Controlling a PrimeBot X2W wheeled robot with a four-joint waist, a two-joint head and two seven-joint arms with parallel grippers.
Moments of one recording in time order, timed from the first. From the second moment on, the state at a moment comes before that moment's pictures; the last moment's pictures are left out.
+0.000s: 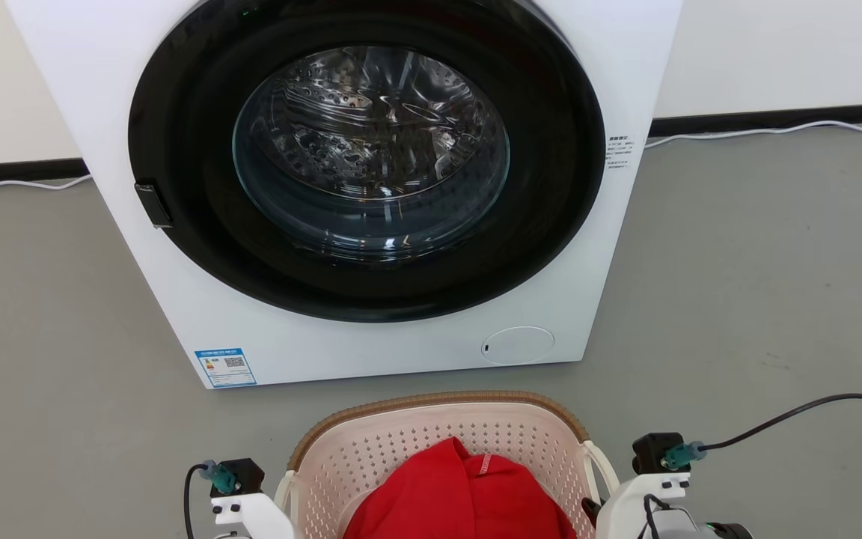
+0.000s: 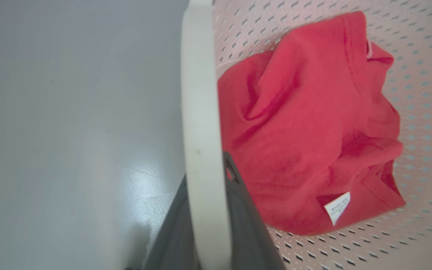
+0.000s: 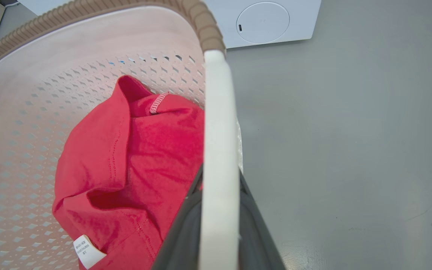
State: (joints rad) left arm -0.52 0.15 -1.29 1.22 -1.48 -0.12 0.11; right arm -0.53 -0.08 1.16 1.21 1.27 0.11 -0.01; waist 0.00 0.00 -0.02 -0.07
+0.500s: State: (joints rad) left arm -0.52 0.15 -1.29 1.22 -1.48 -0.12 0.11; right arm -0.54 -0.08 1.20 1.21 1.30 0.11 -0.02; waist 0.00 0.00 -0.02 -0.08
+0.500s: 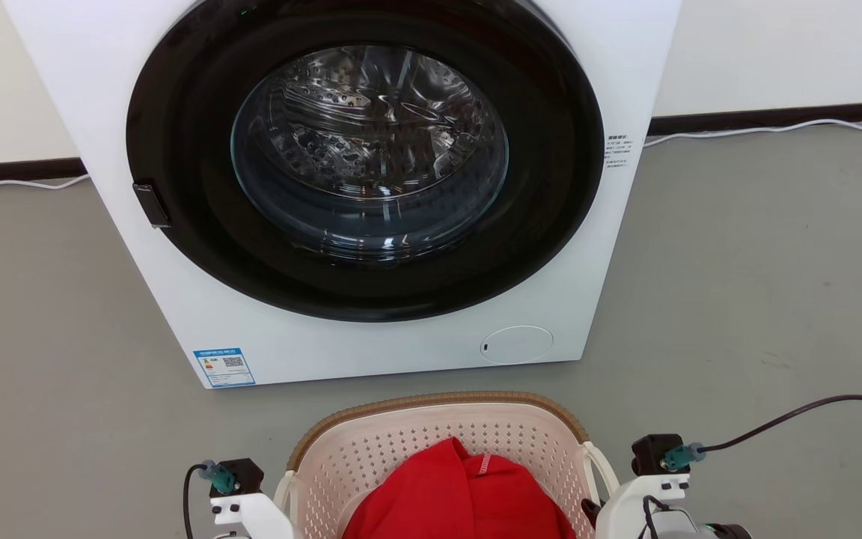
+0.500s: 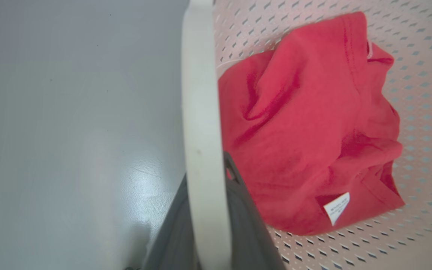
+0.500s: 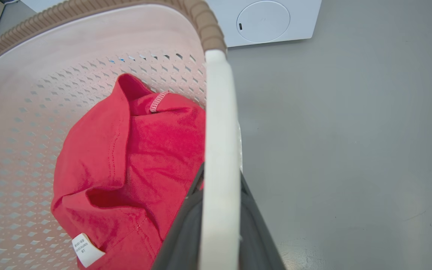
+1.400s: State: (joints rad) left arm -0.52 0.15 -1.29 1.22 -1.49 -0.12 0.11; right arm -0.56 -0.08 1.25 1.21 1.35 0.11 -0.03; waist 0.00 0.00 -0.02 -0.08
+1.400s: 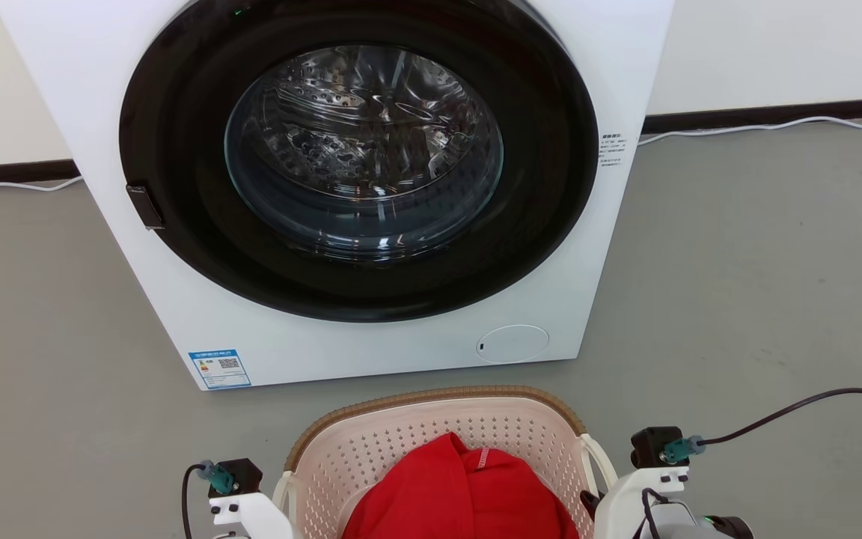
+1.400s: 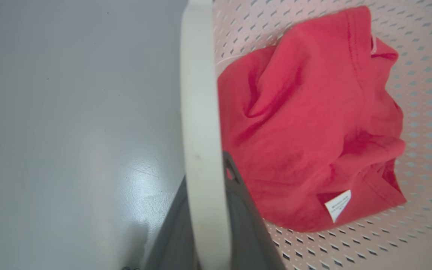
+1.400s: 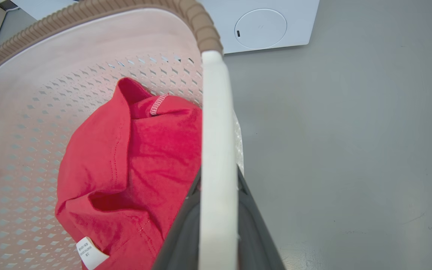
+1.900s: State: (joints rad) left arm -0.52 0.15 -1.29 1.22 -1.49 -0.12 0.11; right arm -0.56 -0.08 1.26 1.21 1.37 0.11 -0.04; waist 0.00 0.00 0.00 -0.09
